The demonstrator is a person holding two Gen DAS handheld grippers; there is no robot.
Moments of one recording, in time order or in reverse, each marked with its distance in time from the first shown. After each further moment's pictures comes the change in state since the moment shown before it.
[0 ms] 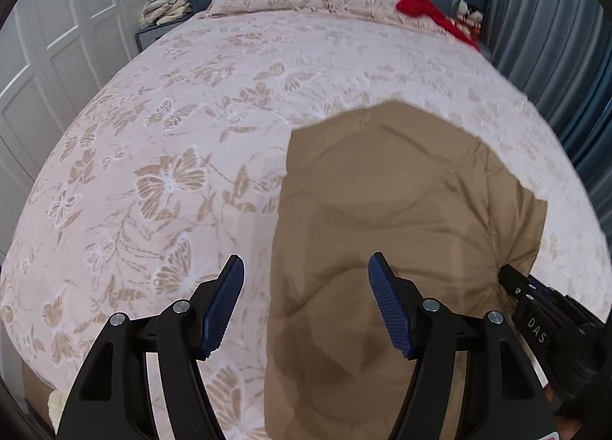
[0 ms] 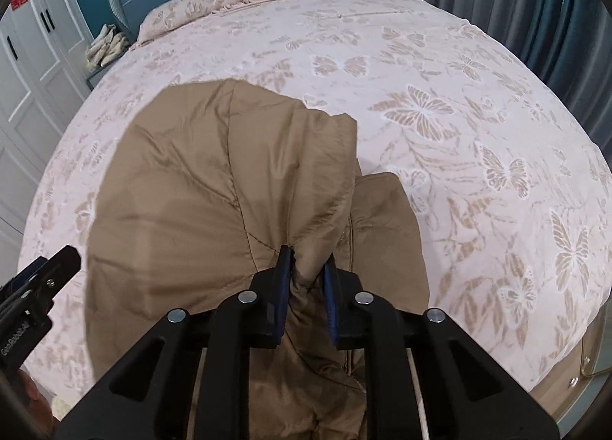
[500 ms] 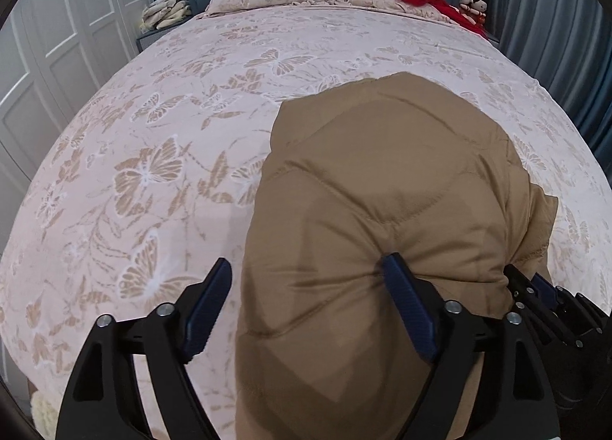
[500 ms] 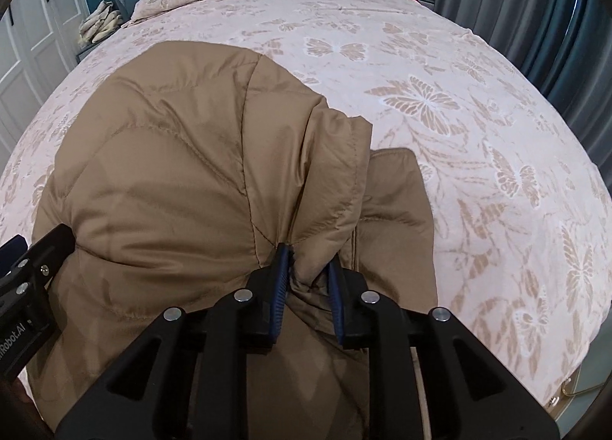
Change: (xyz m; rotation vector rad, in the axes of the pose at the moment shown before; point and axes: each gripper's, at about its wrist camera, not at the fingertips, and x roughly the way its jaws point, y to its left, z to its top) left arm 0.057 -0.025 -0.018 0.019 -0.024 0.047; right arm 0.062 -0.006 -0.014 -0.076 -0.019 -0.083
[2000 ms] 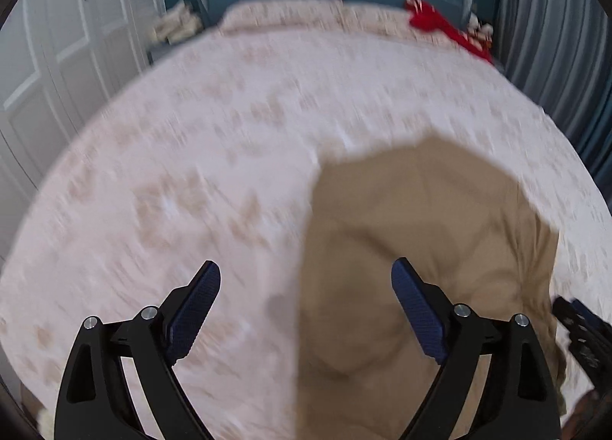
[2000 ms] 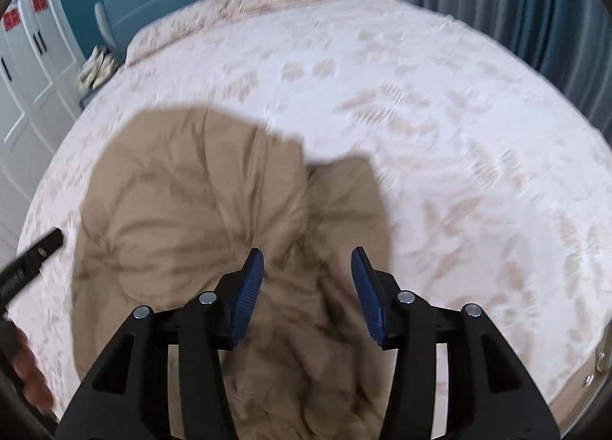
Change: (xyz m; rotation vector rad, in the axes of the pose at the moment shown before) left arm -0.024 0.042 0.044 -0.025 -0.109 0.012; right arm -0.043 -0.054 0.011 0.151 -0.074 0.078
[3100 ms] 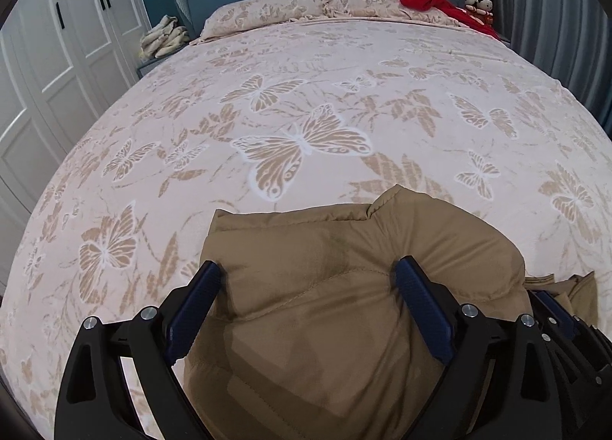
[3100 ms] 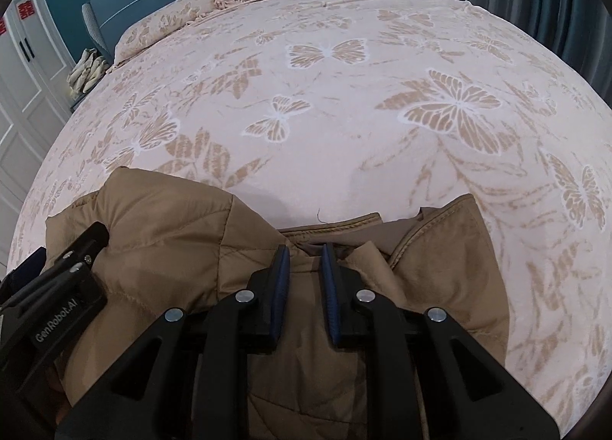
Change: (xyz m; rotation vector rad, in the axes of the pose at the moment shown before) left arm 0.113 -0.086 0.013 0.085 0.024 0.084; right arm 0.128 0.028 0.033 0.028 0.045 0.023
